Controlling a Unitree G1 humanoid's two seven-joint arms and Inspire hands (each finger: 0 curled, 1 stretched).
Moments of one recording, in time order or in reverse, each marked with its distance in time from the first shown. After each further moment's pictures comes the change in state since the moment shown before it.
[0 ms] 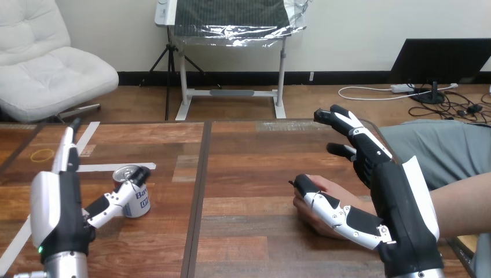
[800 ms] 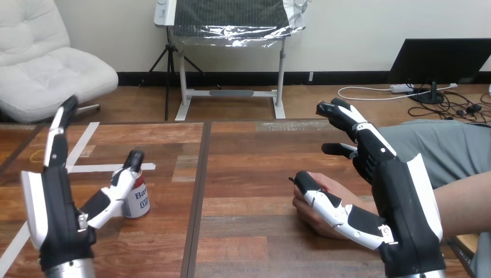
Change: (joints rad) left arm 0.137 -0.141 0.030 -0.292 -0.114 -0.103 -0.043; right arm 0.003 0.004 0.007 0.000 0.003 -0.049 -0.018
